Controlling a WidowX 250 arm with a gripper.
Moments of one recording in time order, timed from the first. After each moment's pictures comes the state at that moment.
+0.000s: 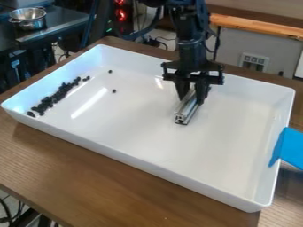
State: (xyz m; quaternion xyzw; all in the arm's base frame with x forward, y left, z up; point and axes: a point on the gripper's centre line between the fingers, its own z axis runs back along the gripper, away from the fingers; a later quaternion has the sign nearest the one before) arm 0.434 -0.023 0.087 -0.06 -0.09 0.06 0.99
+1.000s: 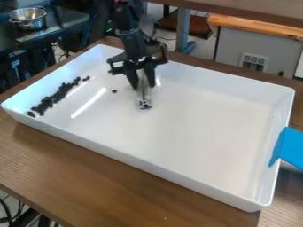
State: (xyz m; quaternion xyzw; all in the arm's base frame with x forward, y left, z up) arm 0.421 0.085 0.083 -0.08 -0.10 0.31 0.94
